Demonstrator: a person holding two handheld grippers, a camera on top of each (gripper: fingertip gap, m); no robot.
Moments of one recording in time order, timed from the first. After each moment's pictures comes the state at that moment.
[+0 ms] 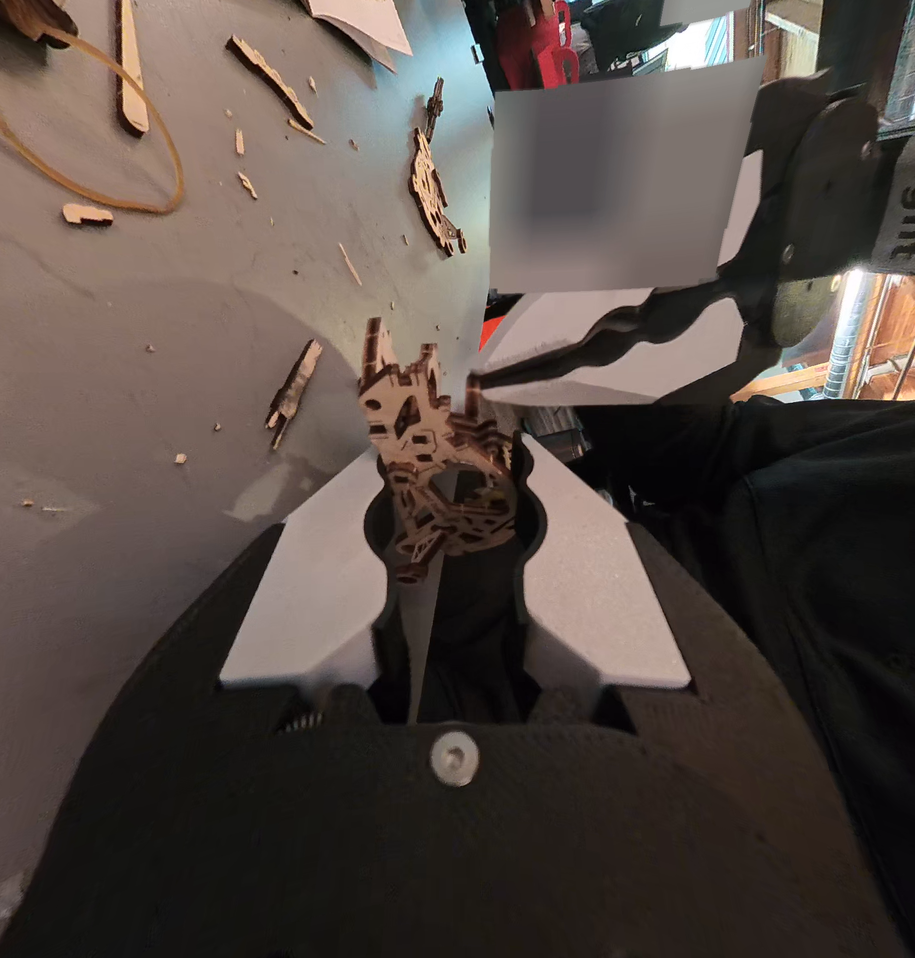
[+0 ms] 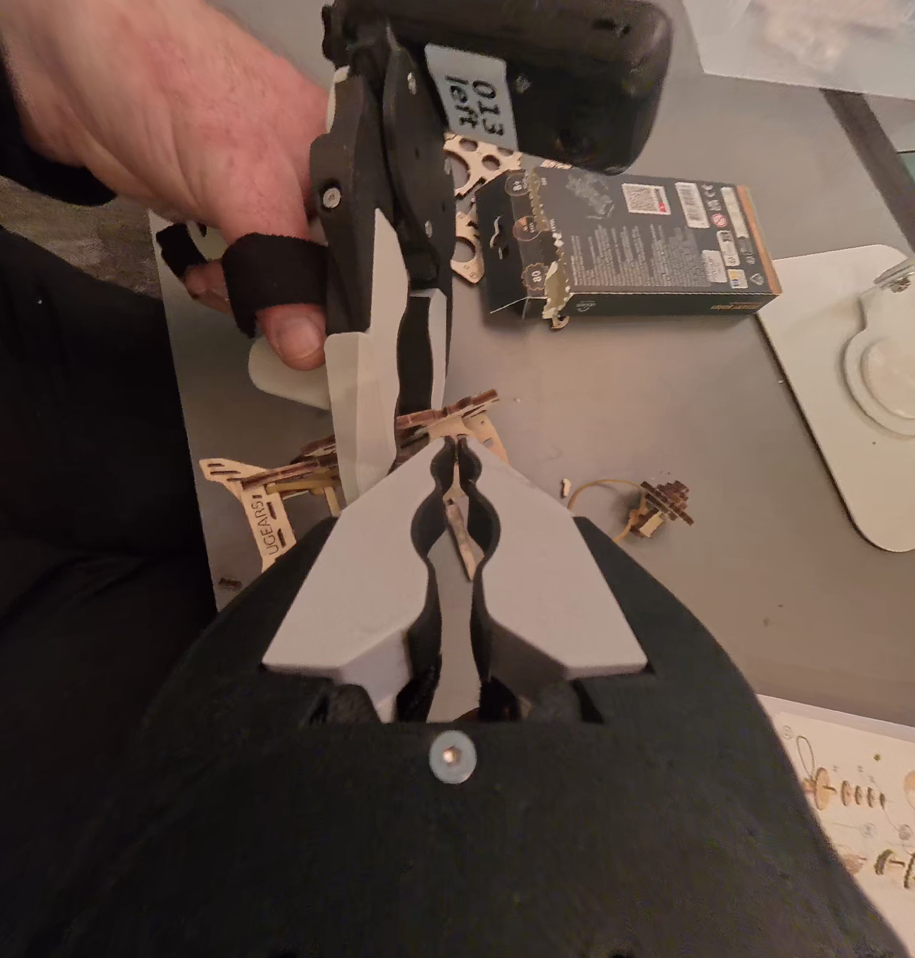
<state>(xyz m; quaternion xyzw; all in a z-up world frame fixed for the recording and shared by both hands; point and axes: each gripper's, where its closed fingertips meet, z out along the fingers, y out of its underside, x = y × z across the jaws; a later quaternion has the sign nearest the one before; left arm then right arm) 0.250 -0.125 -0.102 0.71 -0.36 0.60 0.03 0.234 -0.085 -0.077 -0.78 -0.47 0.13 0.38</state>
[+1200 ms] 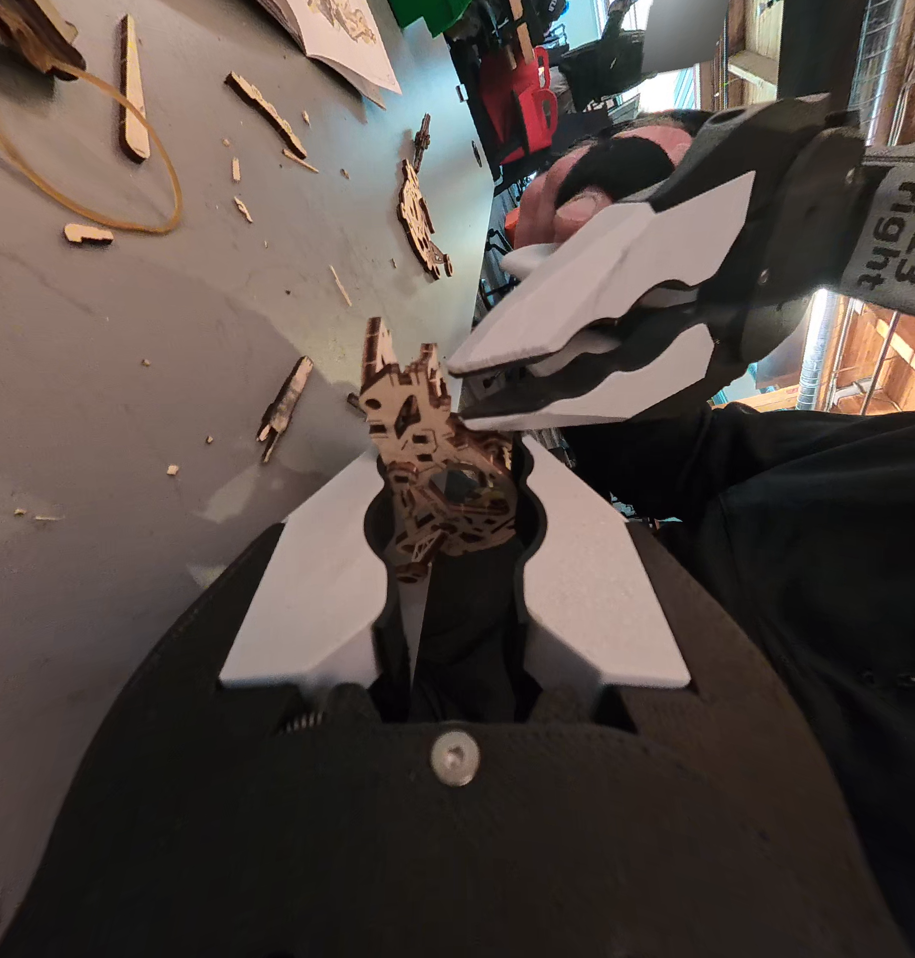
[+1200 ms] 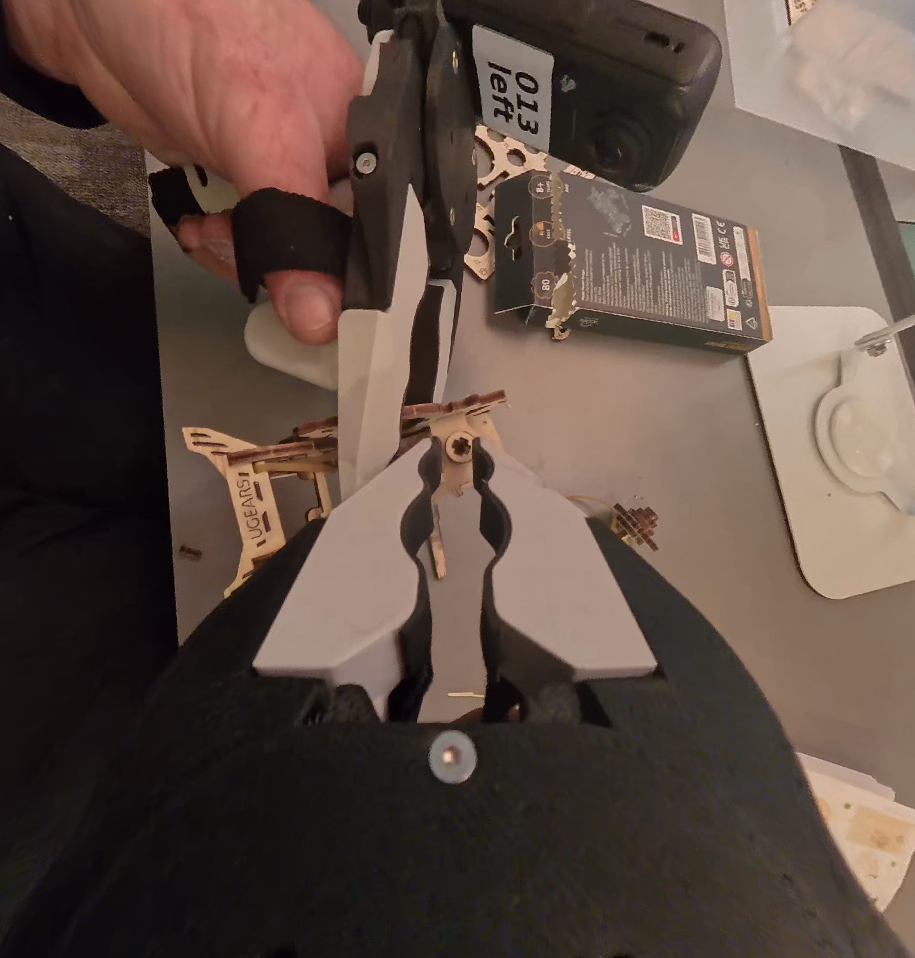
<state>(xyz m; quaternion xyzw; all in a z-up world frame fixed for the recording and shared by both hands) 0.253 -0.122 -0.094 0.70 -0.34 0.62 0.02 0.234 -0.082 -0.078 -0.75 -0.54 0.10 0.37</state>
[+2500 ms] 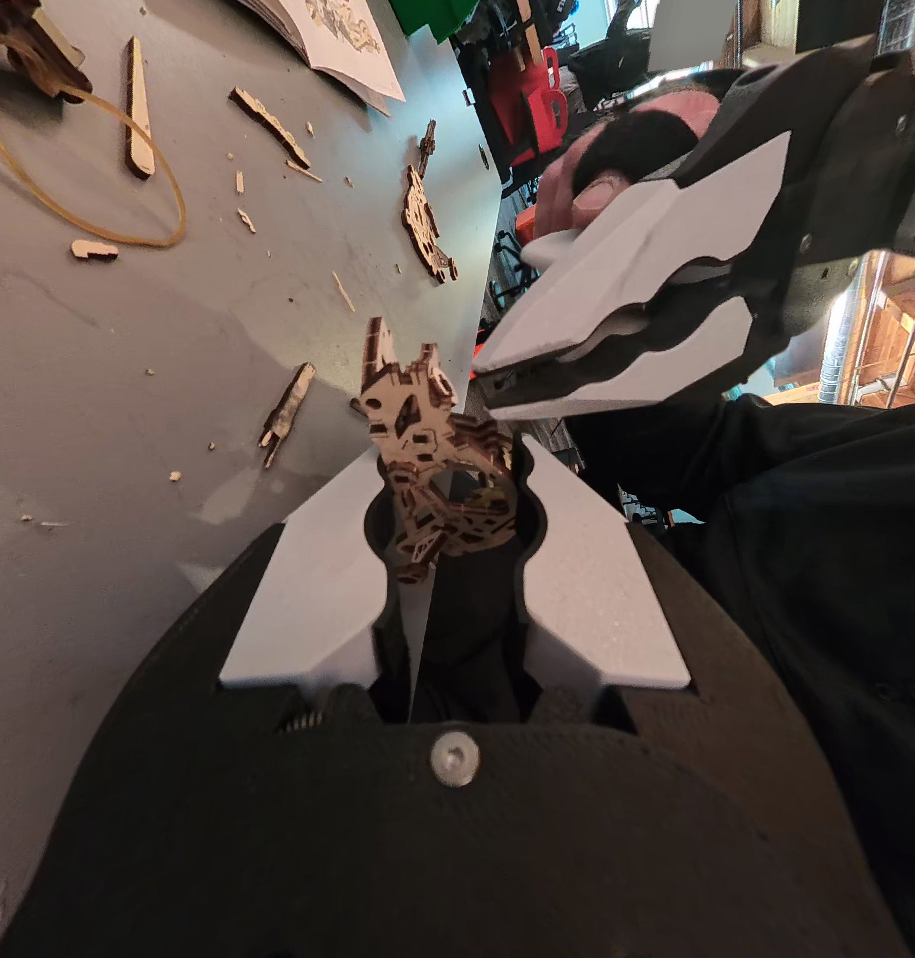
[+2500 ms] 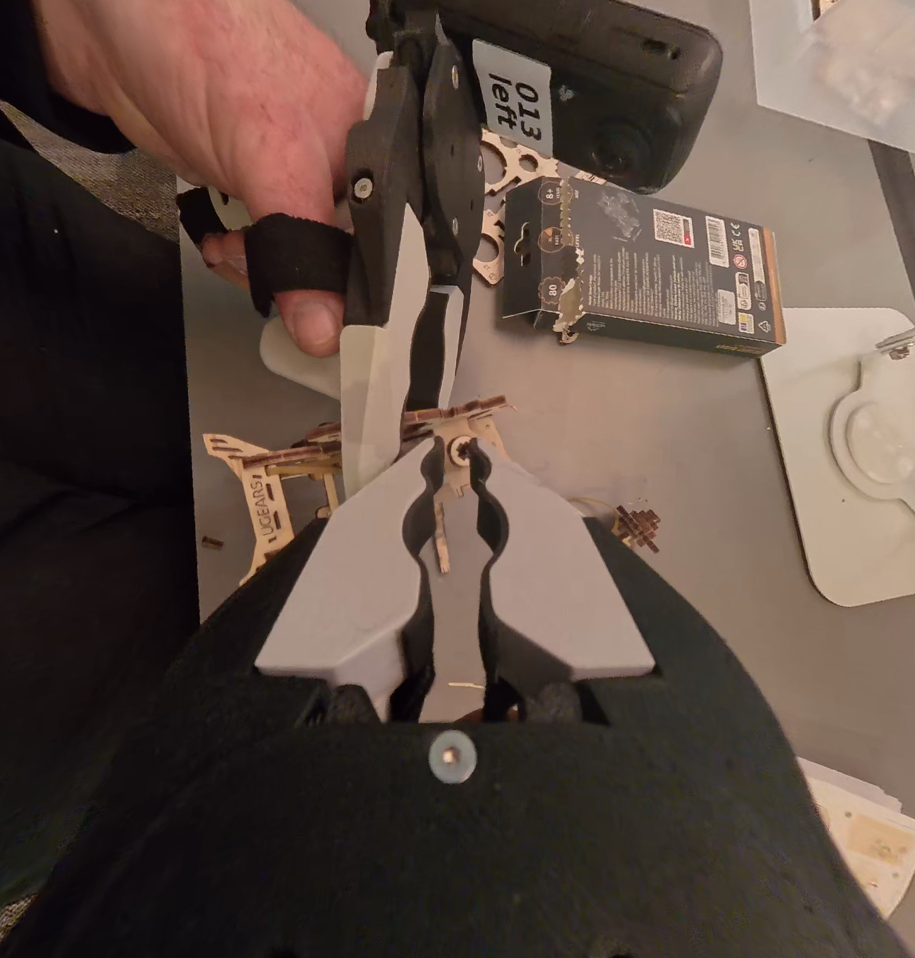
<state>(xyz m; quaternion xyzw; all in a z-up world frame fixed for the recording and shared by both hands) 0.253 -0.121 -0.093 0.71 -0.35 0.62 0.01 0.234 -0.083 -0.070 -0.75 -0.55 0.12 0.35</state>
